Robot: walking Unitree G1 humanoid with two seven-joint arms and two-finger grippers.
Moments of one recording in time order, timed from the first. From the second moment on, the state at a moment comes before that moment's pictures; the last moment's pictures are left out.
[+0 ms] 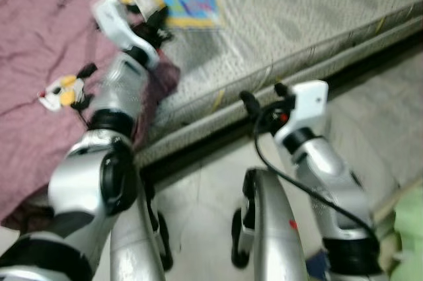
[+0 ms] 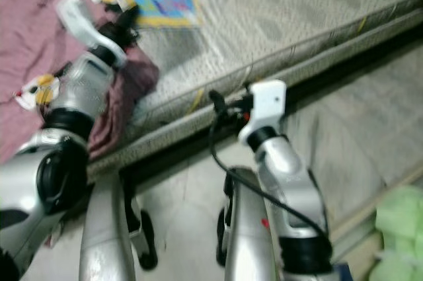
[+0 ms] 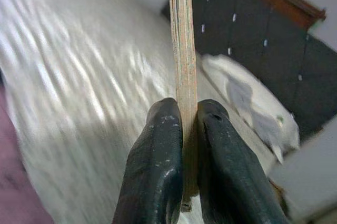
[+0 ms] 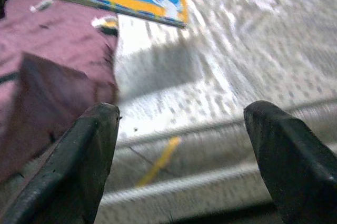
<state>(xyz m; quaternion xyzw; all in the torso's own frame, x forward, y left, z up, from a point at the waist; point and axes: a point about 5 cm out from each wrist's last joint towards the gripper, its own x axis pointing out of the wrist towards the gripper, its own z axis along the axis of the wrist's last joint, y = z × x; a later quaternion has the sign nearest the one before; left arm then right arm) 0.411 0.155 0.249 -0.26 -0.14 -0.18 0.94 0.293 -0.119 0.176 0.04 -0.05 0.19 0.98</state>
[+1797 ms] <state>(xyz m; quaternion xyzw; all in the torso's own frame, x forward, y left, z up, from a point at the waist) 0.259 0.149 0.174 0.01 -0.11 0.00 0.99 0.313 -0.115 0.154 0.12 -0.06 0.16 0.98</state>
